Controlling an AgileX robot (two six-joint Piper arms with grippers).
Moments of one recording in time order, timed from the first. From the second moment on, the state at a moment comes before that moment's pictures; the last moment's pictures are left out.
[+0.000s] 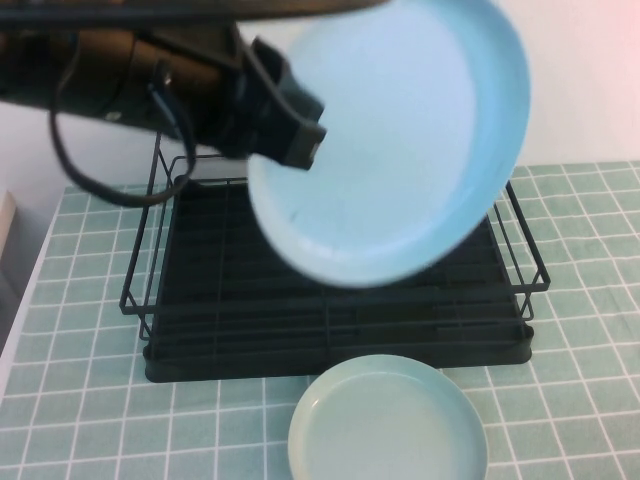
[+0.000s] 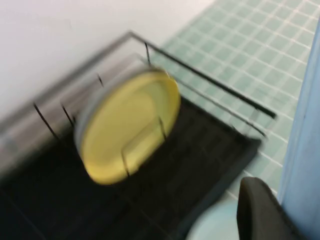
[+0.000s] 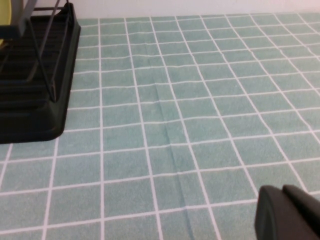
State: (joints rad) right arm -0.08 -0.01 0.01 -0.01 0.45 0.00; left arm -0.64 1.30 -1.56 -0.23 0.94 0.21
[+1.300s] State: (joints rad) right arm -0.08 -0.01 0.01 -0.01 0.45 0.00; left arm -0.33 1.35 -0.73 -1.07 0.82 0.54
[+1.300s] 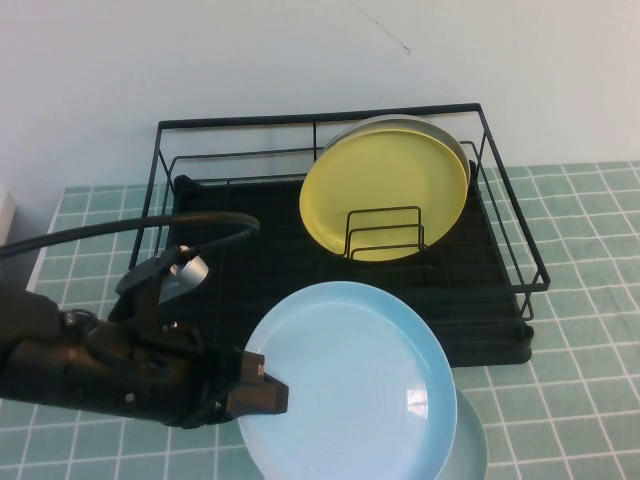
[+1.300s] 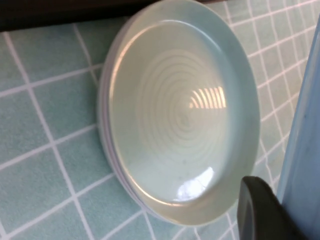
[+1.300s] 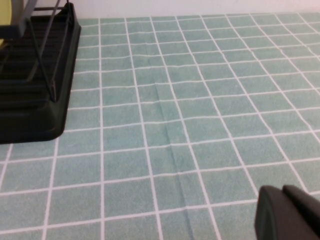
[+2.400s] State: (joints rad) right arm -0.08 -0.01 0.01 -0.01 0.45 0.00; left arm -0.33 1.60 -0.74 -1.29 0.79 0.75
